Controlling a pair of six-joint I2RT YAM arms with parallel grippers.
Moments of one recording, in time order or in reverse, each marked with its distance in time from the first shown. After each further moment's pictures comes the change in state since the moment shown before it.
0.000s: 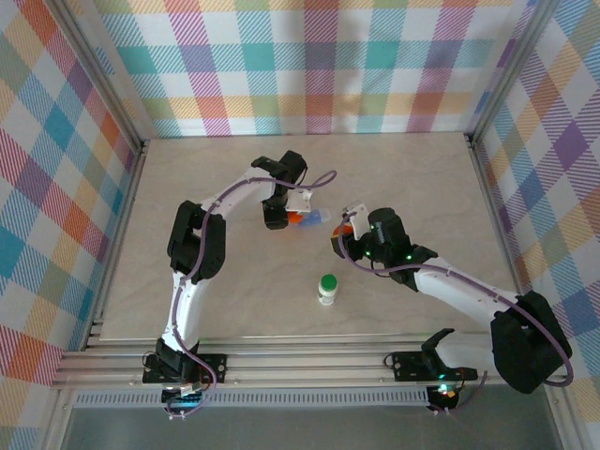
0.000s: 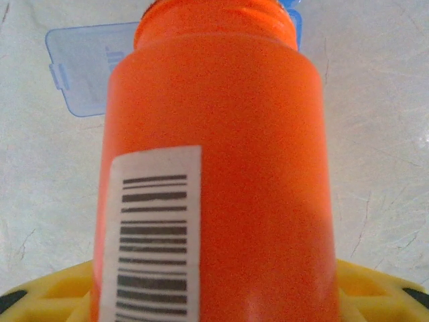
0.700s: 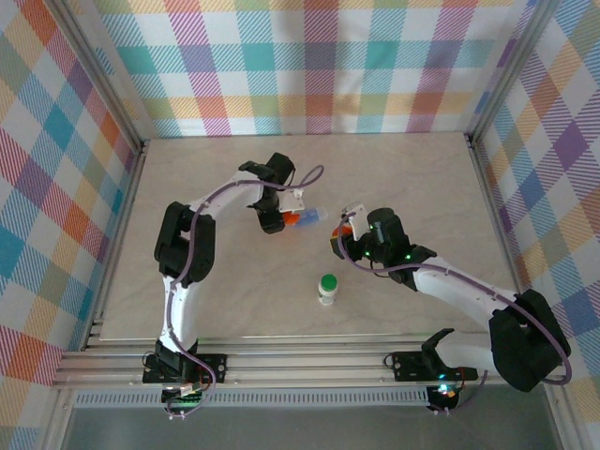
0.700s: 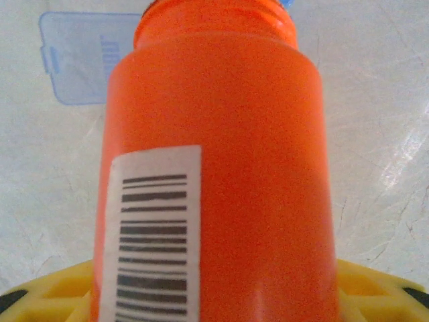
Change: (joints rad) left arm 0.062 -0.101 -0.174 0.116 0.119 -0.107; right arm 0.000 0.014 0.000 0.000 -0.011 0.000
